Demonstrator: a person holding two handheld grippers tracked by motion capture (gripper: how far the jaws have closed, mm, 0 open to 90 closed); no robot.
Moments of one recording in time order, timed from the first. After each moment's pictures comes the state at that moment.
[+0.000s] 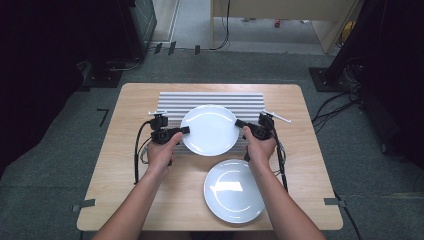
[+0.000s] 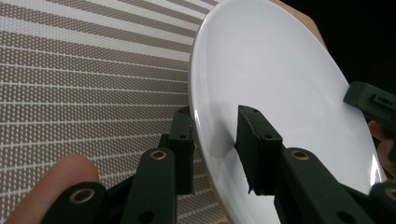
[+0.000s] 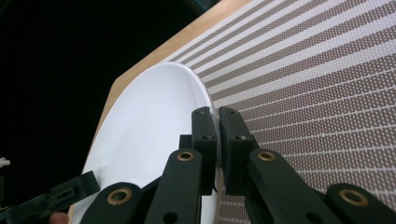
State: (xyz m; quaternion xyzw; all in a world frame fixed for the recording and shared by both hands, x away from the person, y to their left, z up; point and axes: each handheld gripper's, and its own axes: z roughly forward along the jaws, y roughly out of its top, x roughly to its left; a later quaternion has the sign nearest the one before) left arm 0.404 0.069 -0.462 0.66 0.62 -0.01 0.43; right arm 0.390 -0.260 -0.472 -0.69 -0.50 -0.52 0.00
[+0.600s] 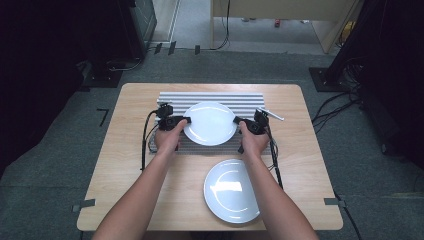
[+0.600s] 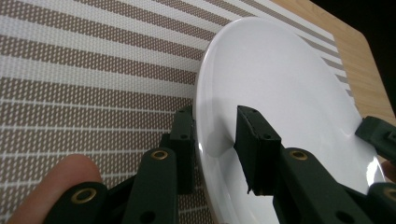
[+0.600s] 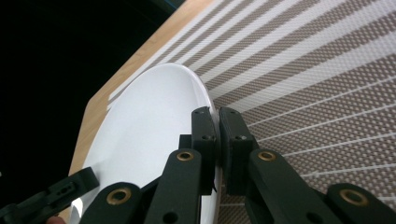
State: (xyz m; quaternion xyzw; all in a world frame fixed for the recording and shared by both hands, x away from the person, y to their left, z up) left arm 0.463 0.051 -0.481 0.64 0.66 0.00 0.39; right arm 0.427 -0.257 -0.507 -0.74 -0.46 -0.50 0.01
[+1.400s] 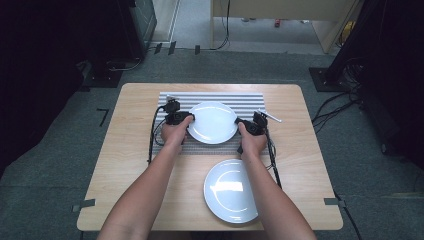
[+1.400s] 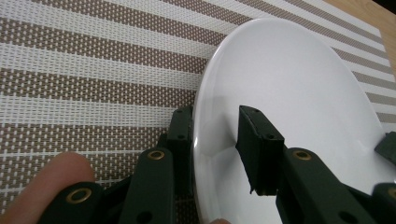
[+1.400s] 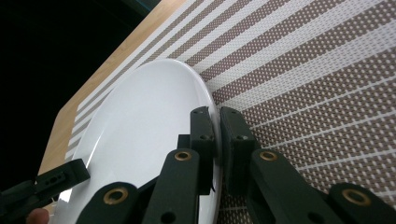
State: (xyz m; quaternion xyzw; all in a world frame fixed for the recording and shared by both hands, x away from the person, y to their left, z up) left arm 0.491 0.036 -0.497 0.65 0.67 0.02 0.35; right arm 0.437 -0.257 -0.529 -0.74 -0.46 -0.49 -0.03
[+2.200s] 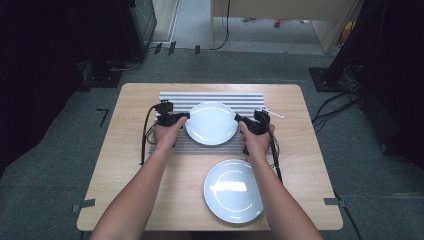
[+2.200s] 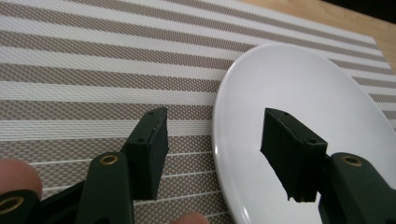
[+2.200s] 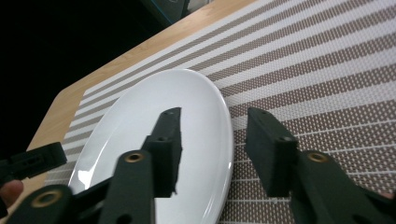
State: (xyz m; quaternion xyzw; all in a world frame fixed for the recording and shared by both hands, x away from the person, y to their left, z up) left arm 0.467 0.064 -0.482 0.67 0.63 0.10 0.39; right arm 0.421 -0.259 -0.496 -0.69 -0.53 -0.49 -0.10
